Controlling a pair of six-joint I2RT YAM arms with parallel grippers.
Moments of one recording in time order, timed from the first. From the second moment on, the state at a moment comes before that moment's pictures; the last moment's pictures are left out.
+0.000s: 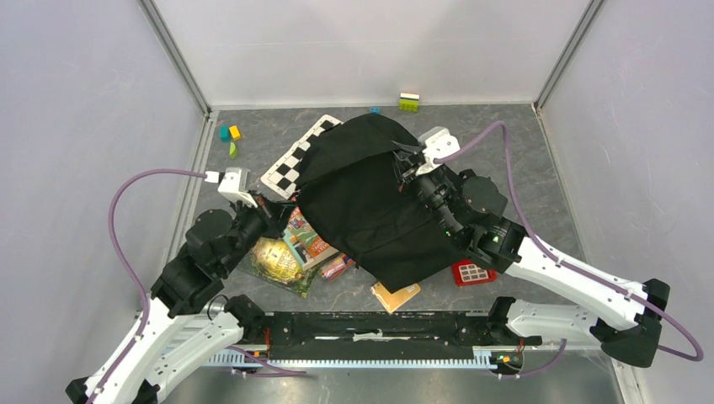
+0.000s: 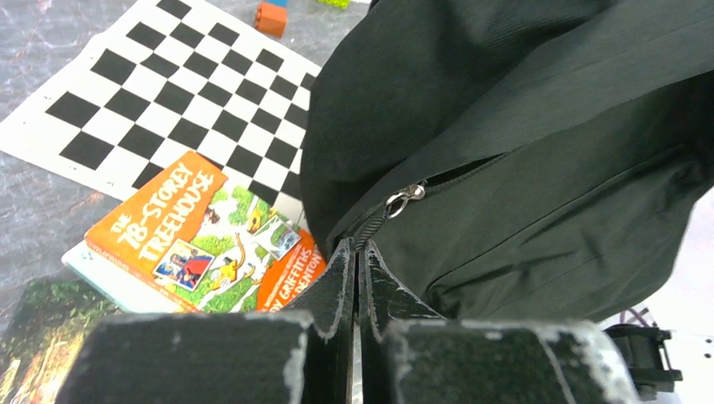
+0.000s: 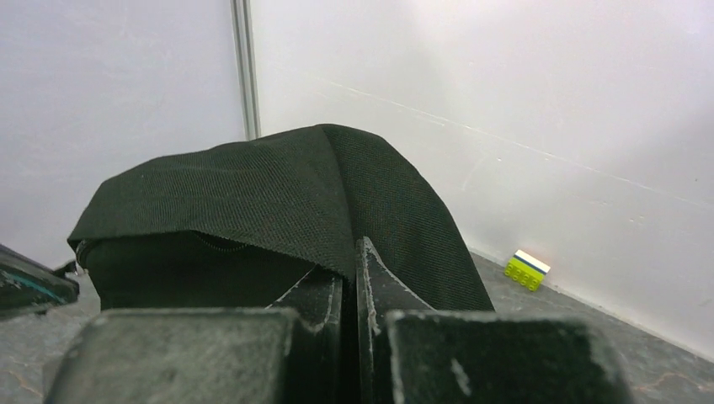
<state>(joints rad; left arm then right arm) -0.66 0.54 0.88 -0.52 -0.21 -0.51 1.02 1.05 1.06 0.25 0.43 -0.20</state>
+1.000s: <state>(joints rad) -0.66 0.76 1.33 -0.65 -0.09 0.01 1.01 1.04 1.01 0.39 0.47 -0.10</state>
